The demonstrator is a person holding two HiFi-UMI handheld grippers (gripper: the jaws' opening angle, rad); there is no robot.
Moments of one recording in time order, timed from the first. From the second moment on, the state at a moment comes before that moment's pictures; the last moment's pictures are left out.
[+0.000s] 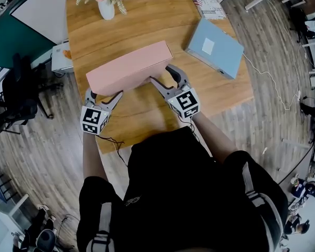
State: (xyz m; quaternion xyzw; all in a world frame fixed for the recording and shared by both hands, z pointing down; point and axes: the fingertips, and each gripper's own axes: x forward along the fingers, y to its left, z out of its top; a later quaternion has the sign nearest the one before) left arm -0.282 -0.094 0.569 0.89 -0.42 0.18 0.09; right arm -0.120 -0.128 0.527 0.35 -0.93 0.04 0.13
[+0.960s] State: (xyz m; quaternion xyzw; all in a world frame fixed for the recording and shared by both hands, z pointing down) left arm -0.276 -0.063 0.570 0.80 -0.56 0.17 0.10; right arm -0.152 -0.177 0.528 0.17 -0.97 0.03 0.14
